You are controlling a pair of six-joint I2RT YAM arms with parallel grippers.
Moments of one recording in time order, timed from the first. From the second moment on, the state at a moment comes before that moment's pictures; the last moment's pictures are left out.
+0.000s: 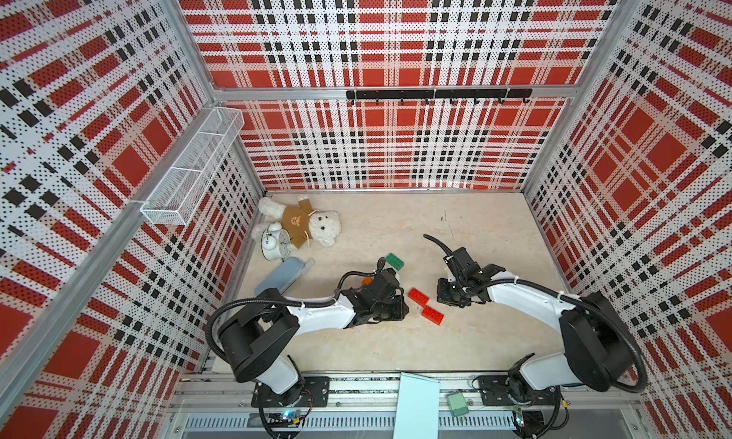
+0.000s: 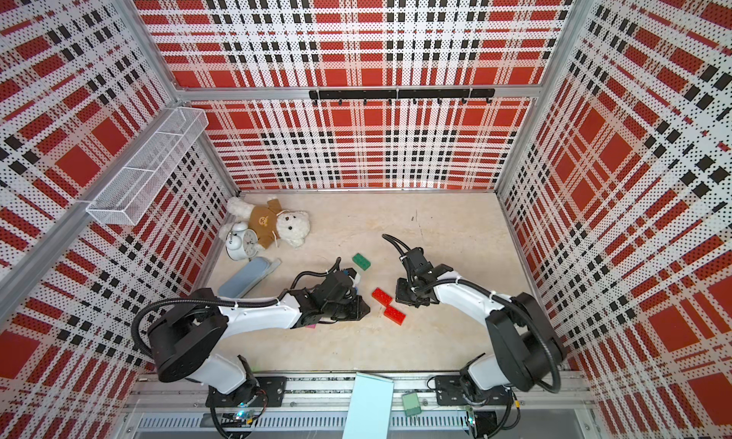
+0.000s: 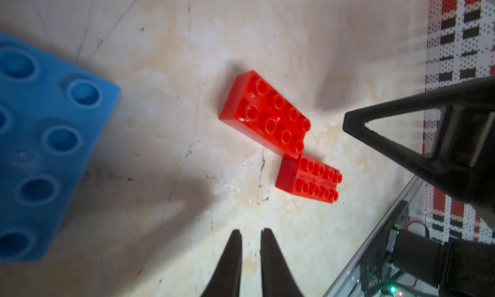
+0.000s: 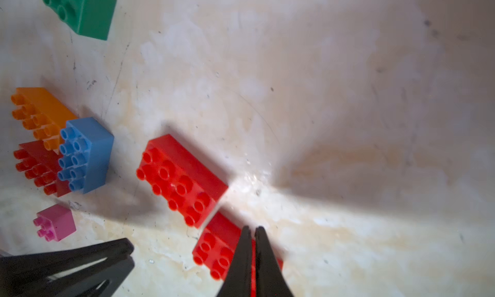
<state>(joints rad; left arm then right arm) -0.89 1.60 0.71 0.04 0.18 -0.88 0.55 1.50 0.82 -0.50 -0.16 0.64</state>
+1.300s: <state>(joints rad) -0.80 1.86 0.87 0.19 0.19 -0.92 0.56 1.67 0.85 -0.30 -0.22 0.66</state>
